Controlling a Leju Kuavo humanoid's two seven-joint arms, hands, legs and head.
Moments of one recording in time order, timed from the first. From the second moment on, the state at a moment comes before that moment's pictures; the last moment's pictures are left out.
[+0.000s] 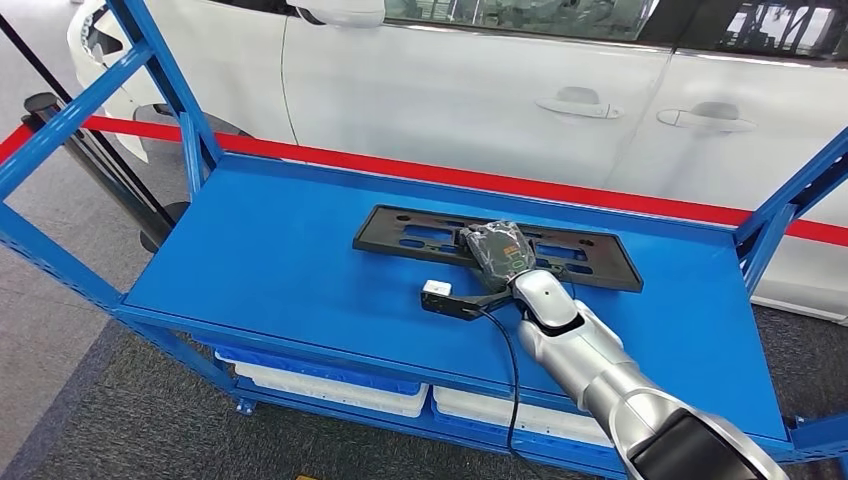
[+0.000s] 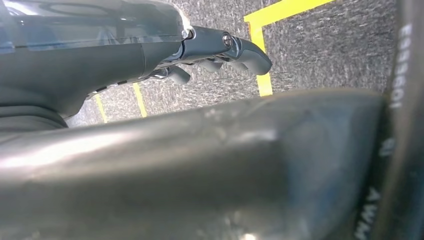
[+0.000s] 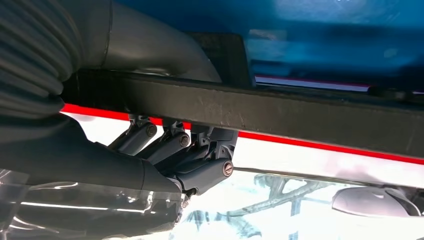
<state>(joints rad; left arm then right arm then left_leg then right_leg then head) -0.03 -0.01 -0.55 -0.17 0.28 -0.05 0.06 -0.76 0.00 0.69 -0.71 1.06 -0.44 0.00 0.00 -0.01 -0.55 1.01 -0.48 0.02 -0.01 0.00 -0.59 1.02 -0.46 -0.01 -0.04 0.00</state>
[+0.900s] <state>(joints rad) -0.02 0.00 -0.53 -0.17 0.33 -0.03 0.00 -0.70 -0.06 0.63 -0.78 1.06 -0.53 -0.04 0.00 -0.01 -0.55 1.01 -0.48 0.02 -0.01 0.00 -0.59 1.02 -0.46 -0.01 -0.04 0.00</state>
